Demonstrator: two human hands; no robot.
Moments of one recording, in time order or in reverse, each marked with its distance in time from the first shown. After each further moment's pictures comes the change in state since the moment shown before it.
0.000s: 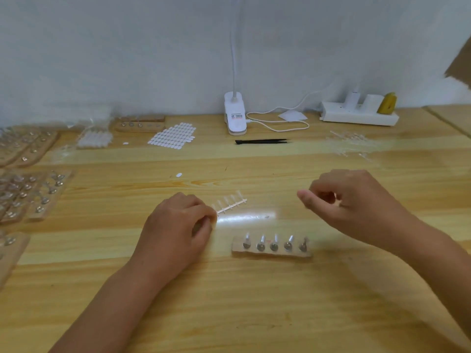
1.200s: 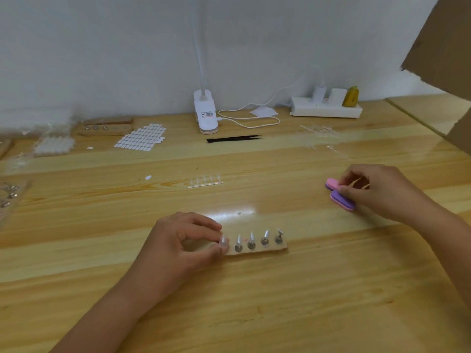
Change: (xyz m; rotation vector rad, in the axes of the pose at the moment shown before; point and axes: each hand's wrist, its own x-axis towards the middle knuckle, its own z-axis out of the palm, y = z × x) left_hand -0.005 0.033 0.013 -0.605 -0.168 -0.095; right_hand -0.027 0.100 -0.027 0.036 -0.008 0.519
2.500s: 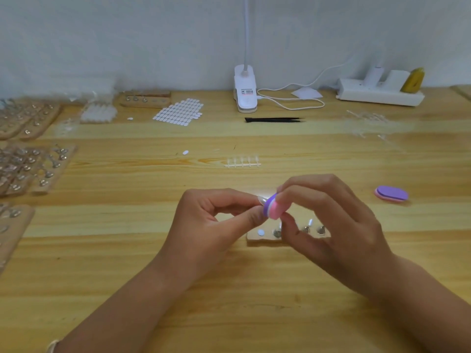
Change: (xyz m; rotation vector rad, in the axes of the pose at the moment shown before) left_hand -0.008 0.018 -0.002 -0.409 0.170 0.006; right_hand -0.067 -0.119 0.086 0.226 0.414 -1.105
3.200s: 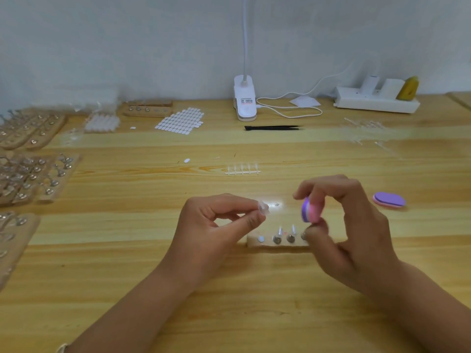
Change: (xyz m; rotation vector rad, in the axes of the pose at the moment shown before) left_hand 0.003 -0.011 0.000 0.034 0.026 0.014; right_hand -0.001 -0.002 -0.010 0.212 0.050 0.195
